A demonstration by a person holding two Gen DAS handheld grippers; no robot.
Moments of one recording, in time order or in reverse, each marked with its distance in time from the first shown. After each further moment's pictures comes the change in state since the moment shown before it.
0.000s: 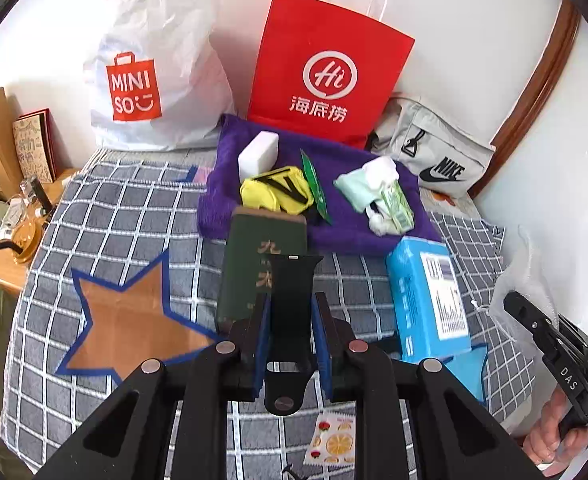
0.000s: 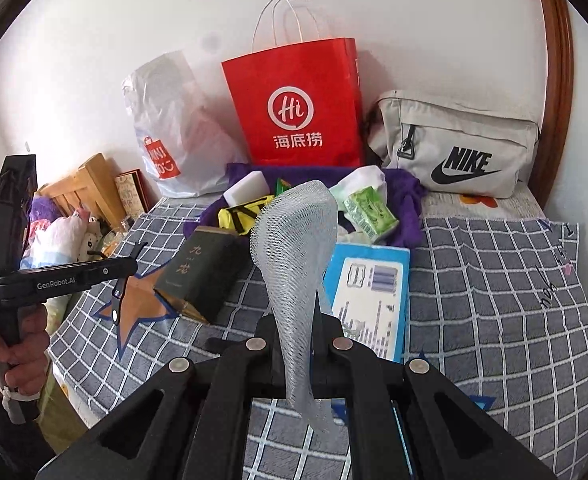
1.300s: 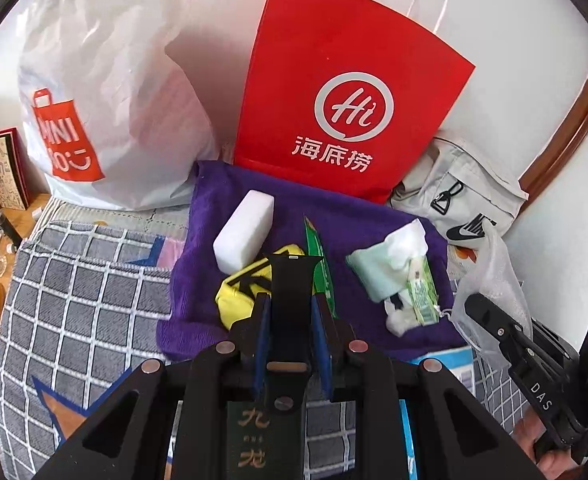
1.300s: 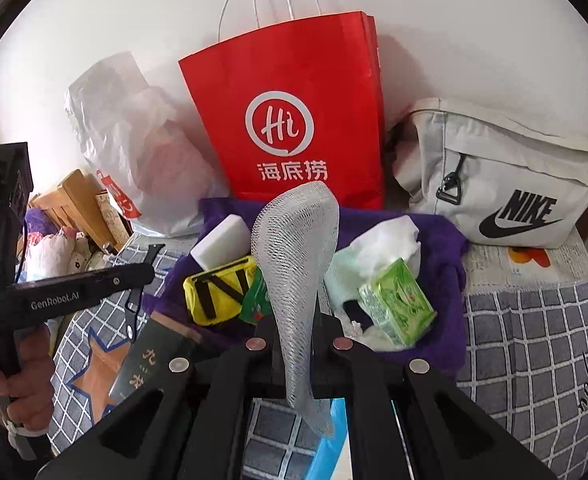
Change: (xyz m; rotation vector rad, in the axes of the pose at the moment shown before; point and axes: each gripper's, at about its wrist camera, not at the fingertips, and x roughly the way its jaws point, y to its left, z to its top) left arm 0.097 -0.002 0.113 -0.040 0.010 -0.008; right arm 0.132 -0.014 0.104 0.010 0.030 0.030
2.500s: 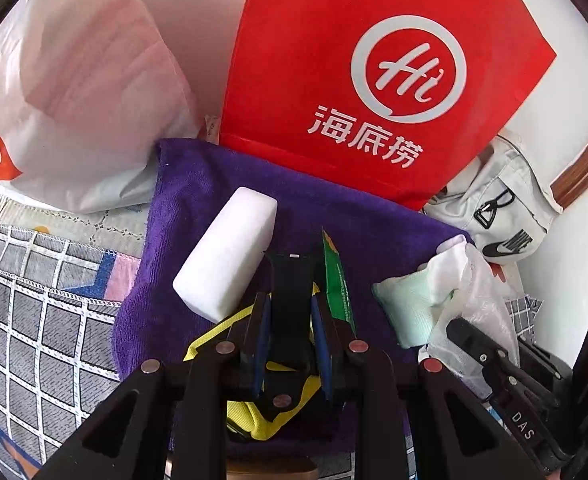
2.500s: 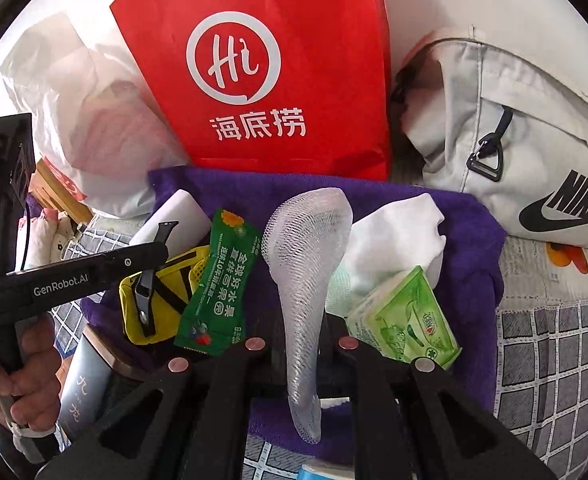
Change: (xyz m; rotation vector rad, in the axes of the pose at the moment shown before) left arm 0.092 0.007 0.026 -0.052 0.069 -0.013; right arm 0.096 -0.028 0.013 0.006 0.148 -0.011
